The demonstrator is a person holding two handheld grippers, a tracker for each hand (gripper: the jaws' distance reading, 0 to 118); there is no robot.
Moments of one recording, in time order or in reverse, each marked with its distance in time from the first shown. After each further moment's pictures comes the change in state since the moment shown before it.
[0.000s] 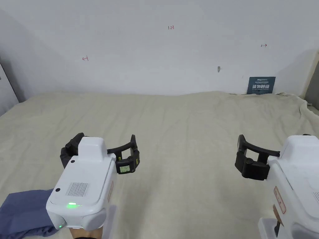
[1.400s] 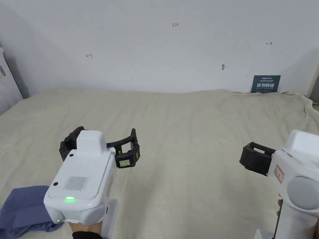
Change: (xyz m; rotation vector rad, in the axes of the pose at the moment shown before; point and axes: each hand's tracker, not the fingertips) left arm -0.006 0.008 0.001 0.017 0.004 0.010; right arm 0.000 0.011 -0.024 -0.457 -0.182 -0.181
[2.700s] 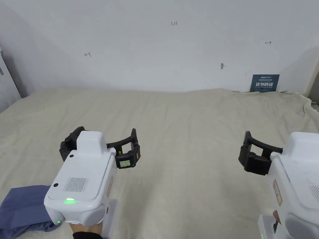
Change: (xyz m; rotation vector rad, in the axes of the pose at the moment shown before) left arm 0.002 -0.004 -0.001 0.006 -0.008 0.006; right arm 0.004 -0.021 0.001 0.426 0.088 0.148
